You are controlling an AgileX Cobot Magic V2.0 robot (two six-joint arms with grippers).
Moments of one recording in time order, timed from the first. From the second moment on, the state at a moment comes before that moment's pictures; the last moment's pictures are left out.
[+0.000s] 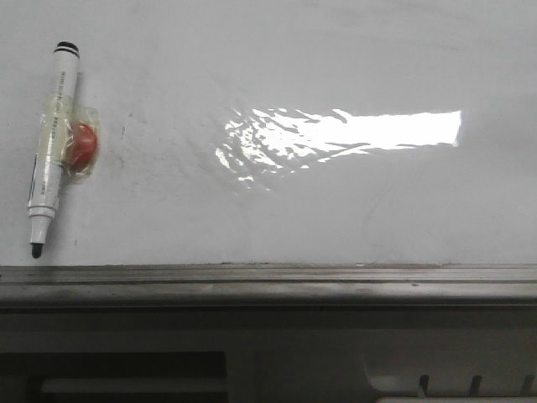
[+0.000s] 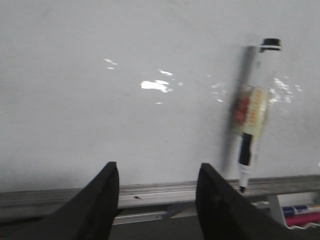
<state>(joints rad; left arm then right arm) -0.17 0.49 -0.53 -0.33 0.75 0.00 -0.04 0.29 -0.46 0.66 0.62 -0.31</state>
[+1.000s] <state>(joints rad) -0.56 0.97 -0.53 -0.67 0.34 0.10 -0.04 0.36 -0.48 0.64 0.65 -0.32</state>
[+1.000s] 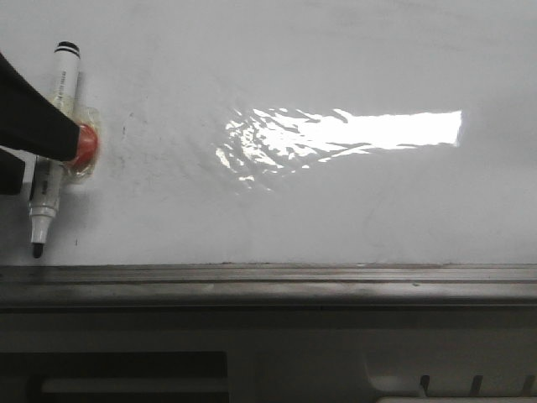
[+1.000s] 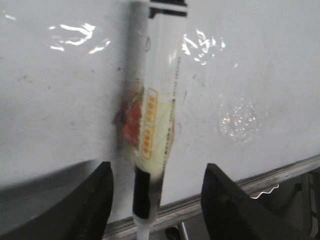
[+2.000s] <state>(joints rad) -0.66 0.98 -0.55 -1.24 0.53 1.09 0.07 0.36 -0.57 0.91 0.87 -0.77</state>
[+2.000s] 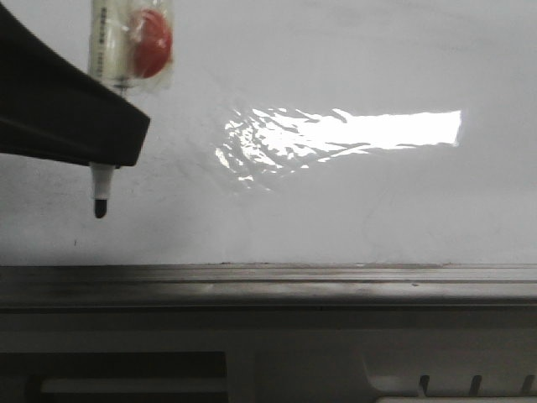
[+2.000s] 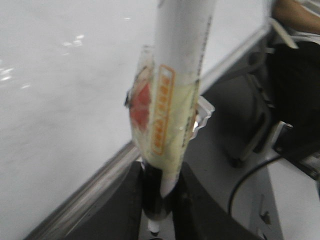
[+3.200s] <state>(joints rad) -0.66 1.05 -0.50 -1.52 0.91 1.66 0.62 1.07 -0.76 1.28 0.72 -1.31</state>
